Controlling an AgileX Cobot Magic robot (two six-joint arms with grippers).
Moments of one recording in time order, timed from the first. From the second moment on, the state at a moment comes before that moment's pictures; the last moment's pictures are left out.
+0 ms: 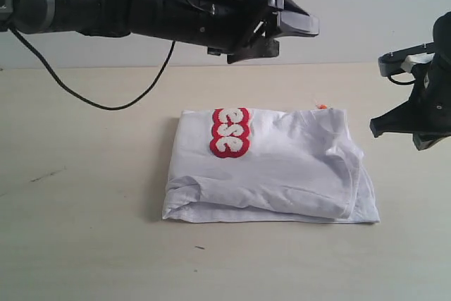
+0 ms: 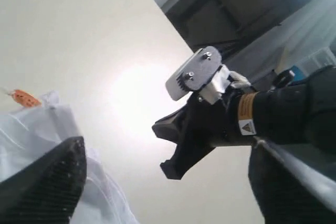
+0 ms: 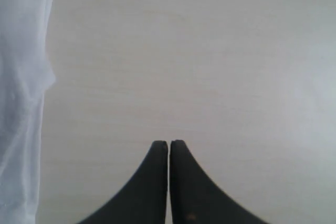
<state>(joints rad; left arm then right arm) -0.53 2.07 -1.64 -1.48 0.79 0.96 -0.04 1.83 -1.12 -0.34 0.73 0.25</state>
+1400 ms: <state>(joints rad) -0.37 2.24 -1.52 -0.47 0.95 0.44 -0.04 1.92 -1.12 0.28 0.56 -0.23</state>
